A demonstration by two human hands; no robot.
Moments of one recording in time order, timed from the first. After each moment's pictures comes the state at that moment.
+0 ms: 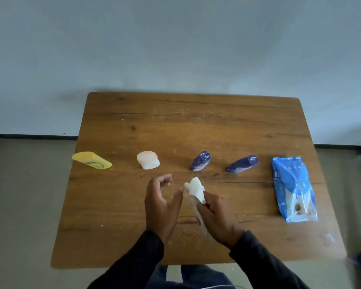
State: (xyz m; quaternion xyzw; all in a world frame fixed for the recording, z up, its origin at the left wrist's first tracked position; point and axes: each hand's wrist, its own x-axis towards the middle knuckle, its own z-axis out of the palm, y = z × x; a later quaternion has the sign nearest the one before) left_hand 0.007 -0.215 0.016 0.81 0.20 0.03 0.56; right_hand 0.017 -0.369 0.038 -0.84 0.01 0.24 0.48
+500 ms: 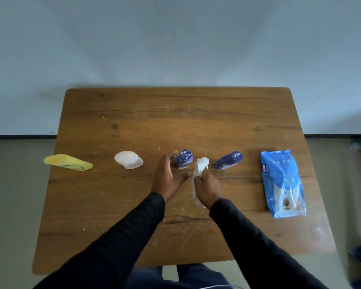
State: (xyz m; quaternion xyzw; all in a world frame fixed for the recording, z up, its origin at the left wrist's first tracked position) left_hand 0.086 -0.253 -0.065 0.82 0.10 -0.13 0.54; right_hand 0.078 -0.397 -0.032 -0.85 0.18 0.26 0.42
